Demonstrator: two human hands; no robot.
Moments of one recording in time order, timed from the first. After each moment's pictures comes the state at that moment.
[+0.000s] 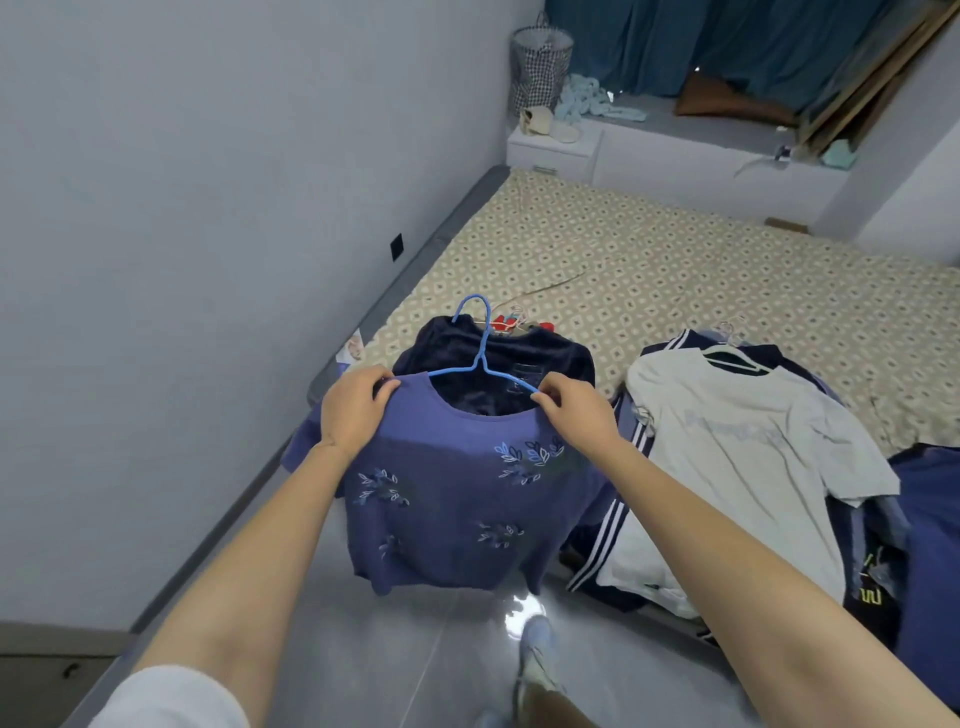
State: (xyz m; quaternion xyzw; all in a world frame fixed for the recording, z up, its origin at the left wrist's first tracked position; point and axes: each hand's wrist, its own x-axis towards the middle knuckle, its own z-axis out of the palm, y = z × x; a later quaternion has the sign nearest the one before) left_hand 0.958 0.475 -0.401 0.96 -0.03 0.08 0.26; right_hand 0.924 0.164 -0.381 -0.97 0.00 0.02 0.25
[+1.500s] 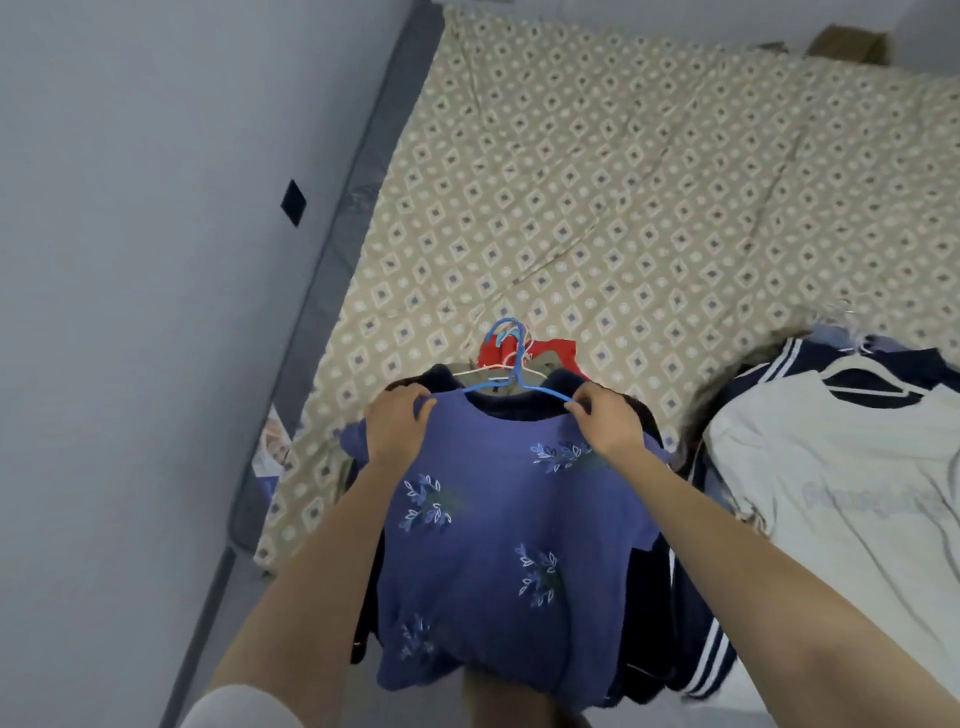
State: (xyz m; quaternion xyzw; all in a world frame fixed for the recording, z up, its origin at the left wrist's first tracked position) left_hand 1.419 0.380 -0.635 0.96 -0.06 -0.12 0.25; right_hand 1.342 0.098 -0.602 -0.91 0.24 0.18 0.28
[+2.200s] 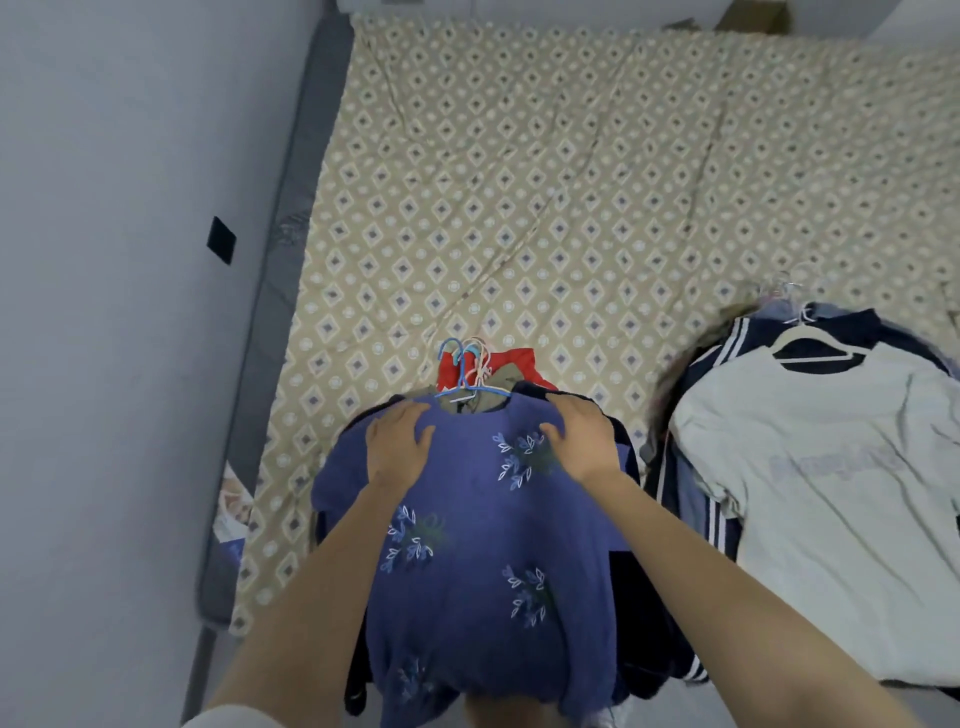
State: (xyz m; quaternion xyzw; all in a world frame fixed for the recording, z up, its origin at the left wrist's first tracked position) left_hand 1.438 0.333 -0.666 0.94 -0.14 -0.22 0.21; right_hand 1.331 0.086 -0.623 -0.92 0.26 0.16 0.25
